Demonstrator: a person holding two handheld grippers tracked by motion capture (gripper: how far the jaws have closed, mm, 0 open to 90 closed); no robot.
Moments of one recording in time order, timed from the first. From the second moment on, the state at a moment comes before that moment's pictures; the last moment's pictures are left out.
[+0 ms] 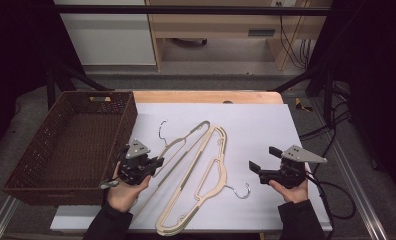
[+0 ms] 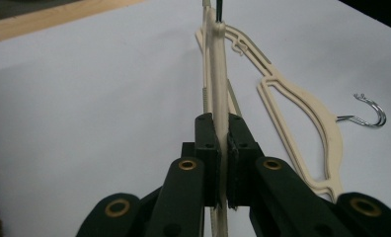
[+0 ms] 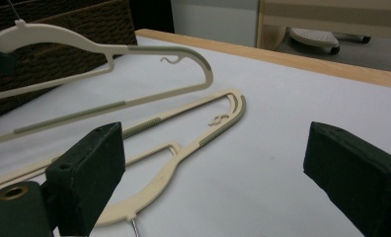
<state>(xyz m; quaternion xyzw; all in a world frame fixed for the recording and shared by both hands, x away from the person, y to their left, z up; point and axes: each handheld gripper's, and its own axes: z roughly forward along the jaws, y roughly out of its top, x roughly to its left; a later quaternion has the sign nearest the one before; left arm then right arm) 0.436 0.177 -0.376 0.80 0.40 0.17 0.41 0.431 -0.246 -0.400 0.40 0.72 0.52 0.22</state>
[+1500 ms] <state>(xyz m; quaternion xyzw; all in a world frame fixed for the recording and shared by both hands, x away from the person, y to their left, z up) 0.461 0.322 -0.243 0.79 0.30 0.22 0.48 0.428 -0.246 -0.400 0.40 0.72 0.52 0.23</state>
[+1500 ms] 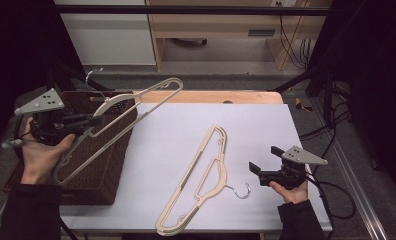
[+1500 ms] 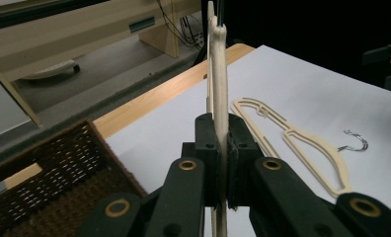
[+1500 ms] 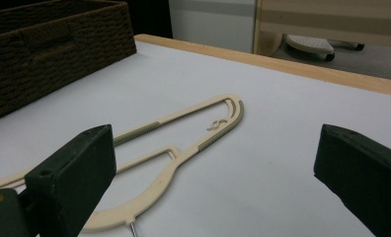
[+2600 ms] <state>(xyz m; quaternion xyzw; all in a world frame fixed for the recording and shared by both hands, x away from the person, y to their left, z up) 0.490 0.442 -0.300 0.77 0.39 0.24 0.44 0.429 -0.243 -0.403 0.40 0.72 0.51 0.23</state>
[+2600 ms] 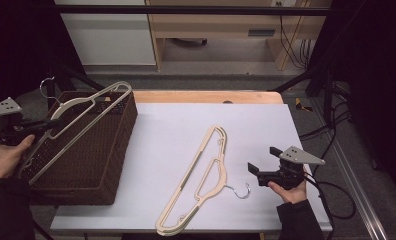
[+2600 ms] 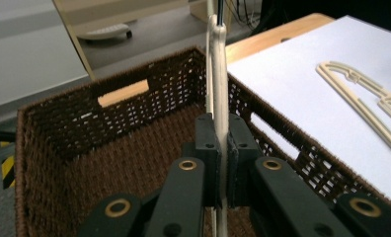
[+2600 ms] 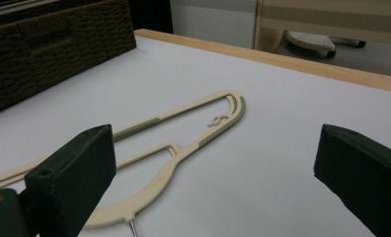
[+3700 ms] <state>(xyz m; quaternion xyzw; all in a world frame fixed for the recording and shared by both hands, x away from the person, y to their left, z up) 0.493 0.451 -0.364 0.73 0.54 0.23 0.34 0.430 -0.241 -0.404 0.40 0.73 0.51 0.23</state>
